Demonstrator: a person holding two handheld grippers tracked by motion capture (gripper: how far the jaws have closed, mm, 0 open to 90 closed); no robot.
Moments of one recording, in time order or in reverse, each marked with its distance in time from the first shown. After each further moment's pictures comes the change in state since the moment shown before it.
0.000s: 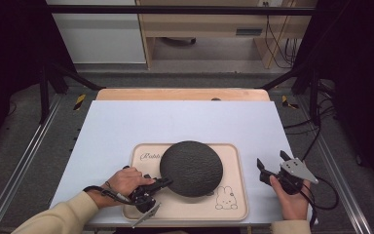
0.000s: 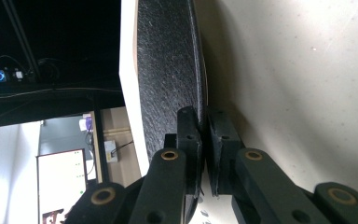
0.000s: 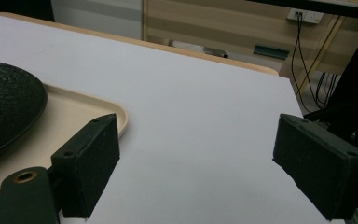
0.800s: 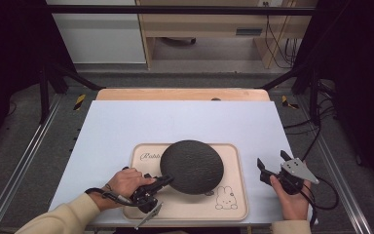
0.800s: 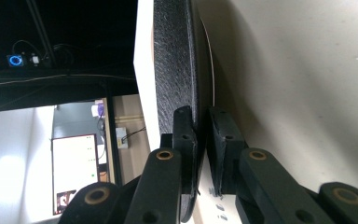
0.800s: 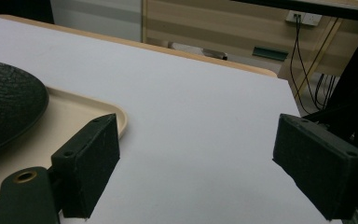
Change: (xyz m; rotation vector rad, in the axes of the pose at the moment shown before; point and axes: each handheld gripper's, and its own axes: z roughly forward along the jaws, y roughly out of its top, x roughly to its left) left arm 0.005 0.008 -0.001 0.046 0.056 -0.026; right arm -0.001 0.001 -0.001 -0.005 -0.004 -0.003
